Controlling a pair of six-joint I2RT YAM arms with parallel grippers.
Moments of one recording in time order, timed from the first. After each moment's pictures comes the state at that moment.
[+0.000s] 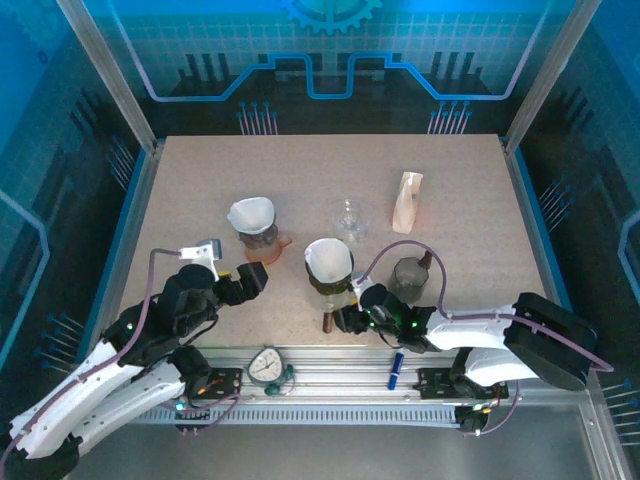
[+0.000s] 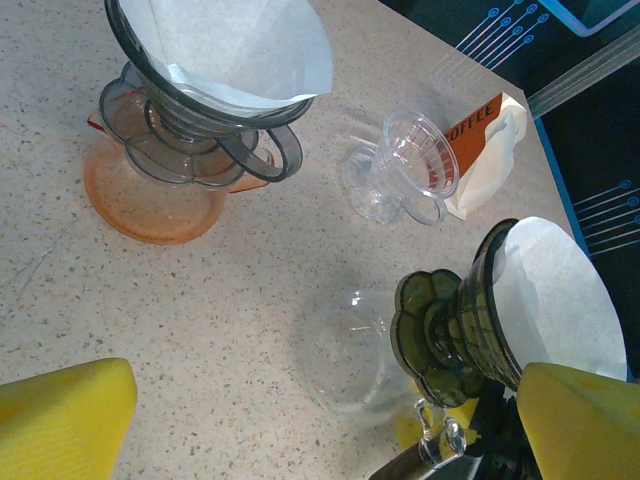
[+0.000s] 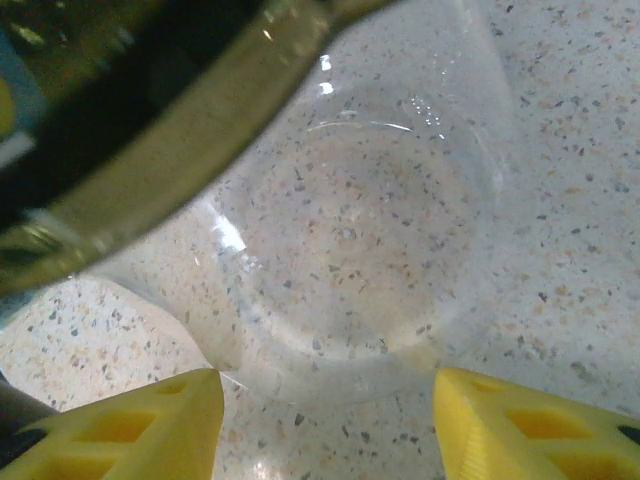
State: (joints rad) left arm -0.74 0.51 0.71 -0.76 -0.27 -0.87; right arm 1.02 1.31 0.33 0.28 0.14 0.51
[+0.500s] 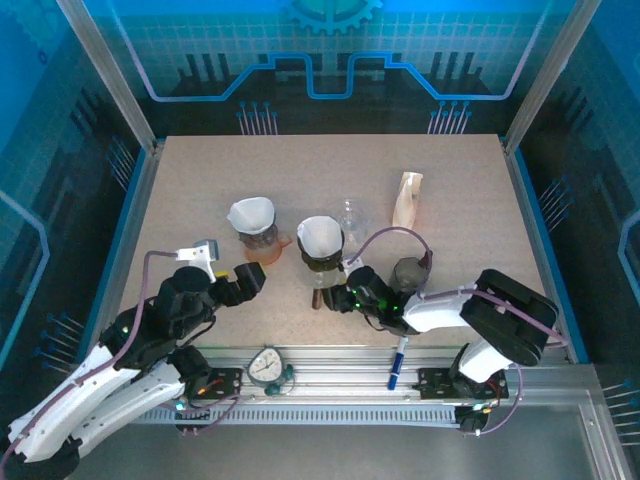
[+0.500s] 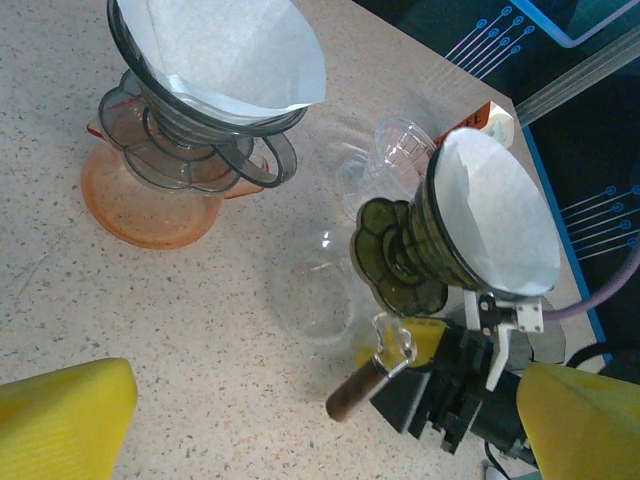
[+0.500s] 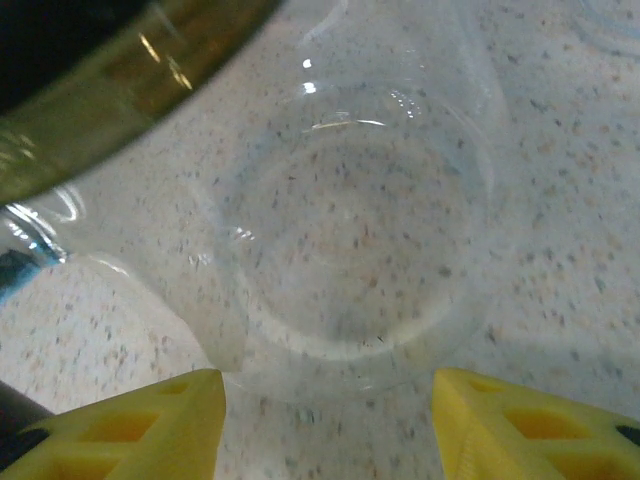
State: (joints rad) left arm -0.74 0.48 0.71 -0.76 -0.27 -0.87; right arm 0.93 1.56 0.49 0.41 0.15 0.51
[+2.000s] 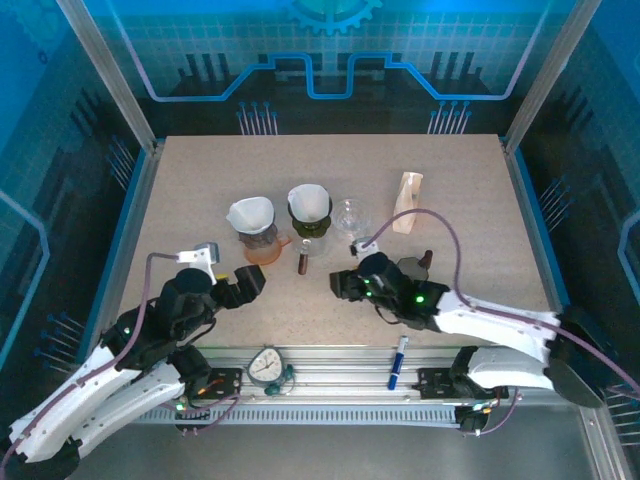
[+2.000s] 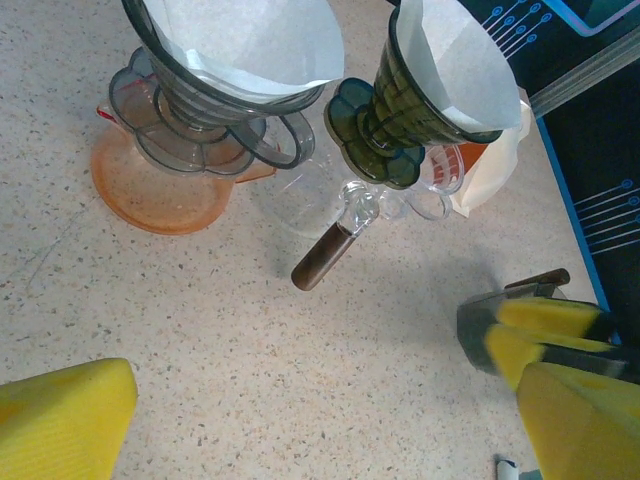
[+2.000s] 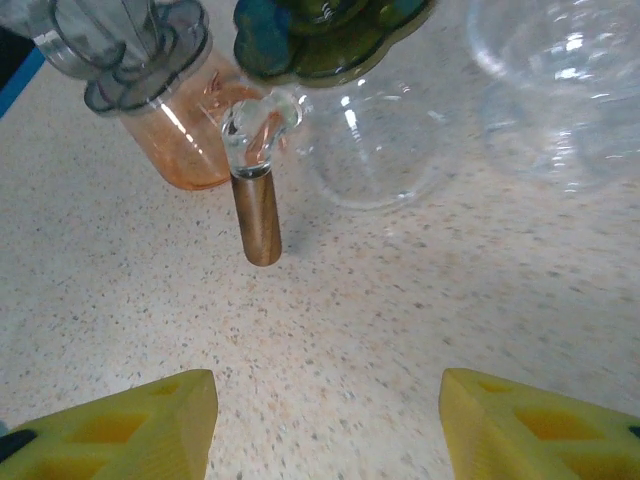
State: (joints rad) left arm -0.74 0.47 0.69 -0.77 -0.27 -0.88; right arm 0.96 1.12 0.64 -0.16 0.25 0.59
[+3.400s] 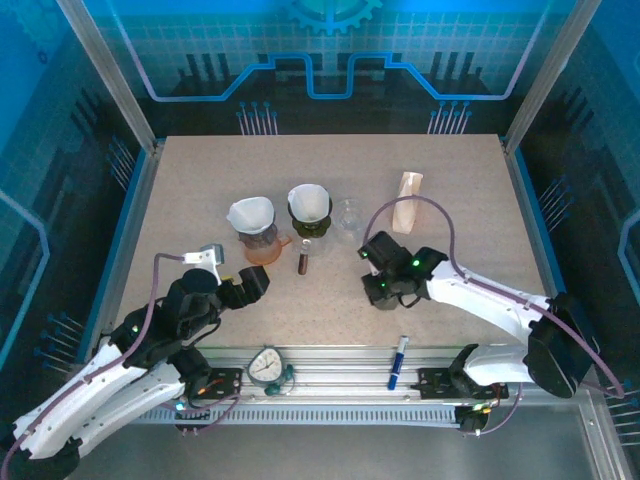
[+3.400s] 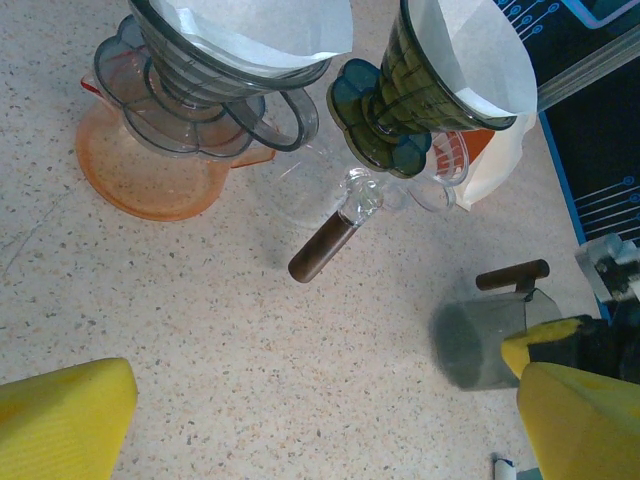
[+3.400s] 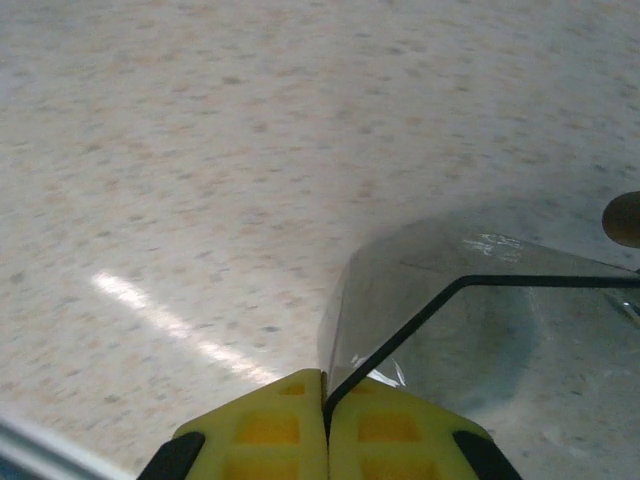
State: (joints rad) left arm -0.74 0.48 0.64 -0.72 -0.25 -0.91; right arm 0.80 1.30 0.88 -0.75 0.08 0.35
